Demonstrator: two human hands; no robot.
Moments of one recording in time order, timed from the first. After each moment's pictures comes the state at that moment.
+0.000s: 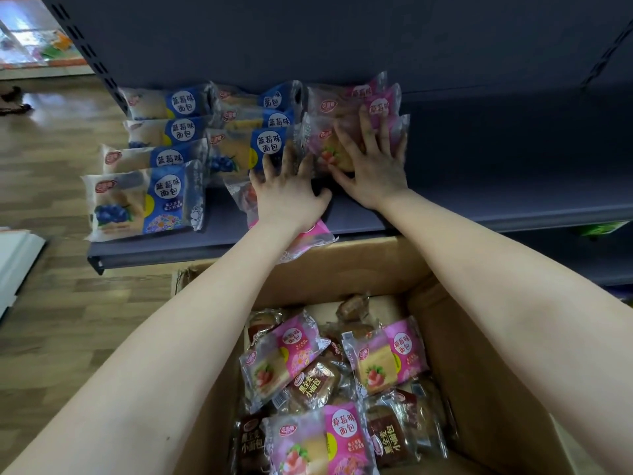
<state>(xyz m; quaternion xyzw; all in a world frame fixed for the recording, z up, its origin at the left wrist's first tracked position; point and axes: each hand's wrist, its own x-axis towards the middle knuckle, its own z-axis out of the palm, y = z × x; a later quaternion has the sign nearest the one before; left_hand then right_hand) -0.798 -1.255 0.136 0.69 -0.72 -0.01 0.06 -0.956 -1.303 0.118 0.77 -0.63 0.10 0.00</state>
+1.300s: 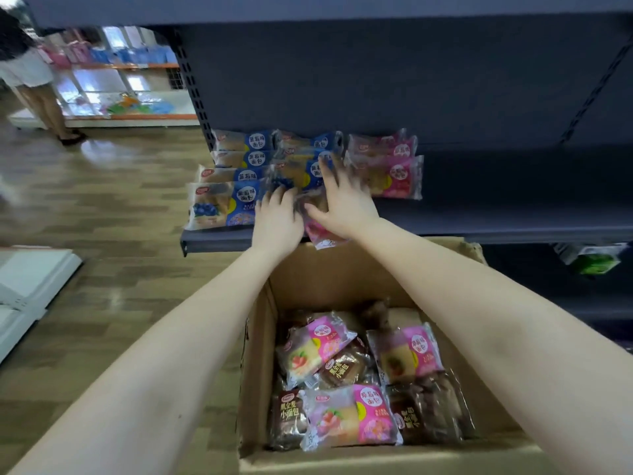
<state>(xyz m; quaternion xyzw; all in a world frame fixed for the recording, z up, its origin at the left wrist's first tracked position) -0.701 -1.171 0.159 0.66 -0.71 -0.03 0.25 -0.847 -1.202 0.176 0.80 -0.58 0.15 -0.02</state>
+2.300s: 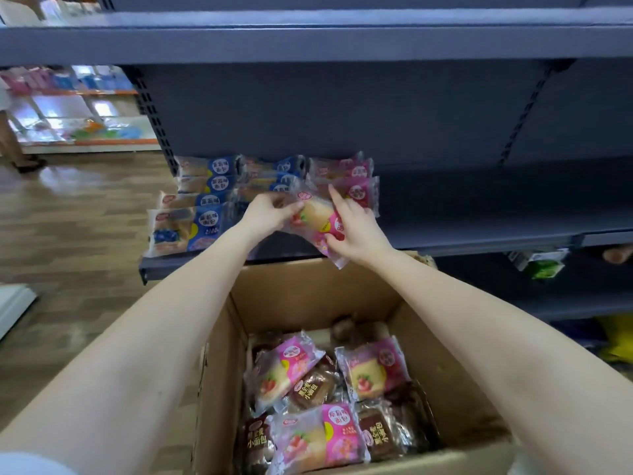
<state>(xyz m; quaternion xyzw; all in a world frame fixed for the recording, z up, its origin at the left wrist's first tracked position) -0.738 -1.203 0.203 0.60 -0.64 -0.33 0.34 -0.935 -1.174 0.175 0.81 -0.53 0.25 -0.02</state>
